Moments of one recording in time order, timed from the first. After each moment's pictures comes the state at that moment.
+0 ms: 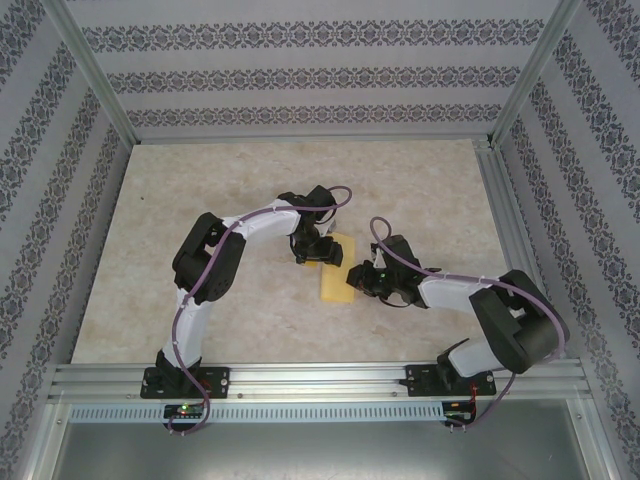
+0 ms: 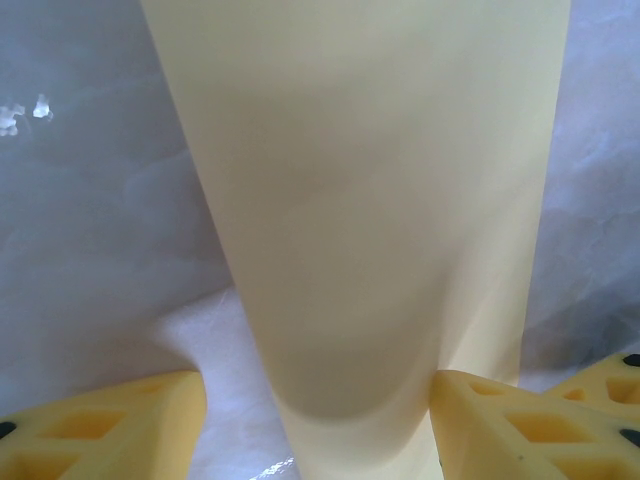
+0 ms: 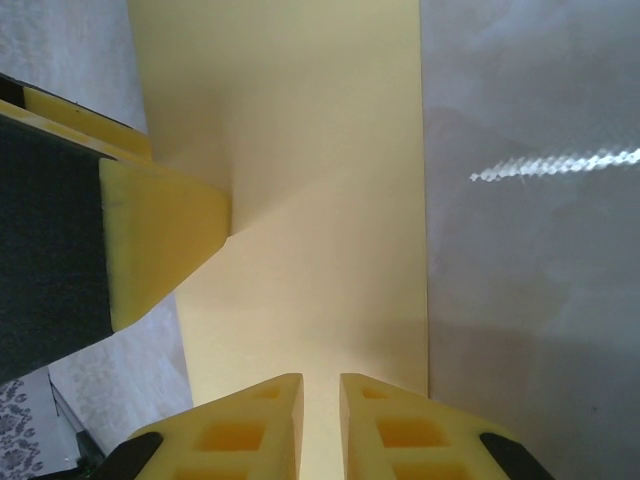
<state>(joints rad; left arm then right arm) -0.67 2.15 1.59 -0.85 0.38 -0.48 0.51 1.45 0.46 0.14 -0.44 0.89</state>
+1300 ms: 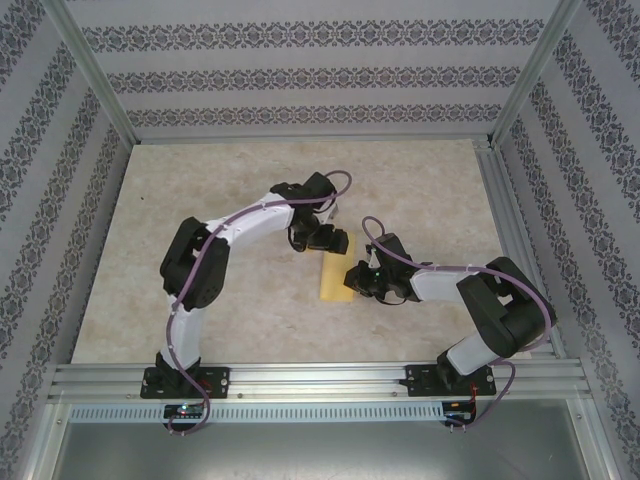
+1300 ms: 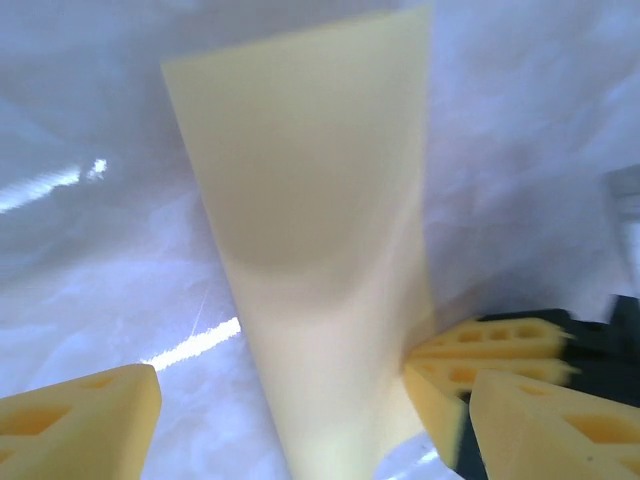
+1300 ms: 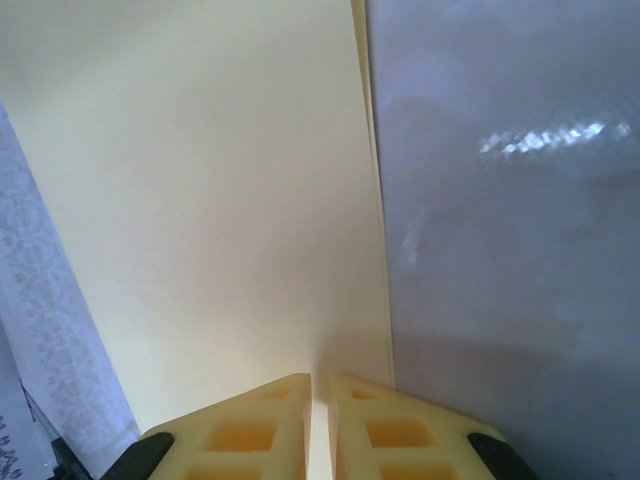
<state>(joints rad) -0.67 2.02 1.63 -0.86 0.32 -0.45 0.53 1.55 0.51 0.10 -0.44 0.89</state>
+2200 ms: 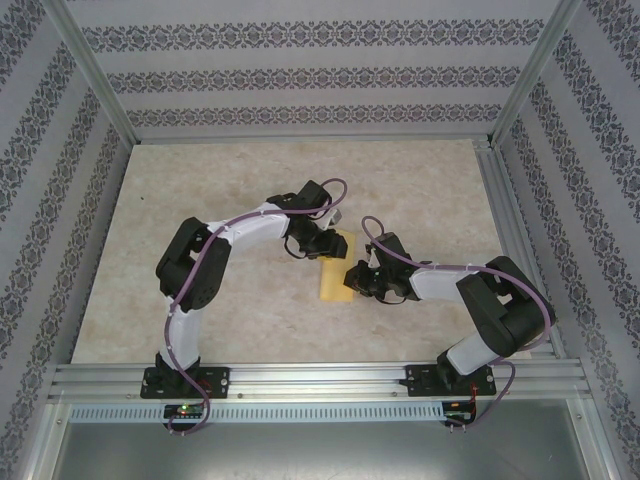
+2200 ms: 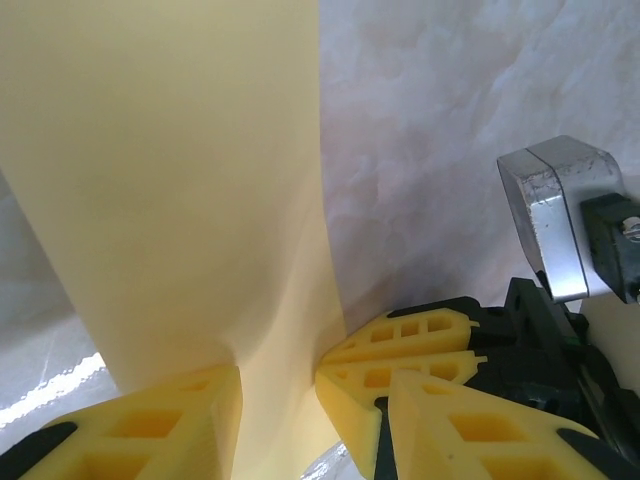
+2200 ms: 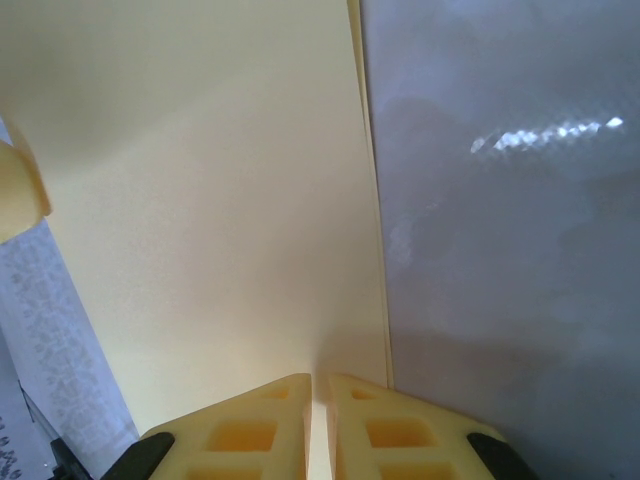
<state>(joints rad) -0.66 2.02 1.47 -0.61 0.54 -0.53 0.53 1.56 0.52 0.08 -0.44 0.89</state>
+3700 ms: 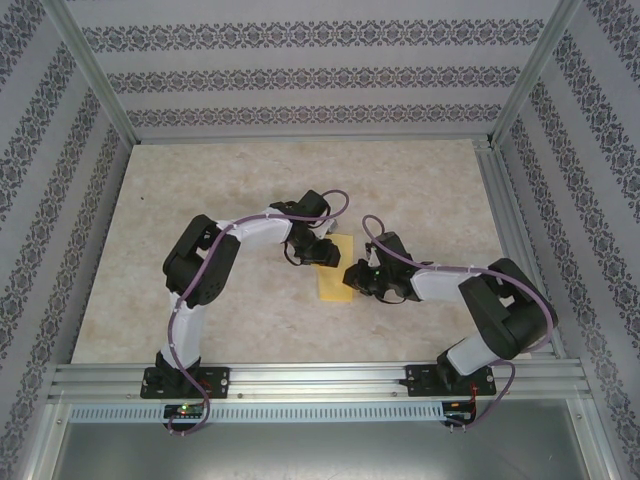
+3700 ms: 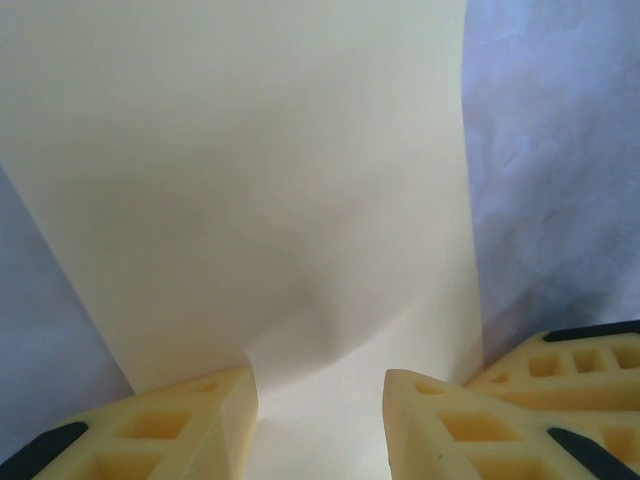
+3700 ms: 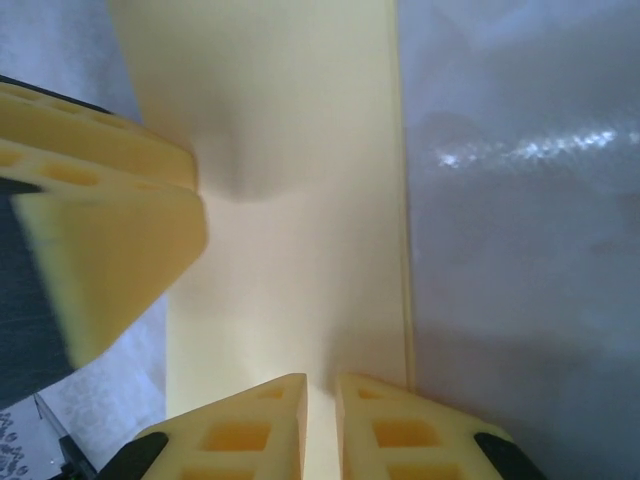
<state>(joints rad) -0.66 2.08 1.42 -0.60 0.46 -0.42 0.53 1.51 0.53 0.09 -0.44 0.89</state>
